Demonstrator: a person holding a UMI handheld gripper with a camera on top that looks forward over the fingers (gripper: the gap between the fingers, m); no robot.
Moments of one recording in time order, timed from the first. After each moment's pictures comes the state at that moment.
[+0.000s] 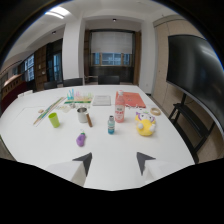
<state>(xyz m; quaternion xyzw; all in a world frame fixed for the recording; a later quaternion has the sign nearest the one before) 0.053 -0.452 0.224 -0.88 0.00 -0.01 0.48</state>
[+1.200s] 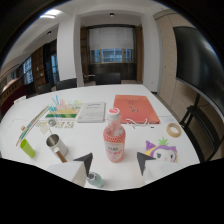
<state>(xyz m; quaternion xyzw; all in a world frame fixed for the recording) 0.106 -0.131 0.168 -0.88 0.01 0.02 0.47</state>
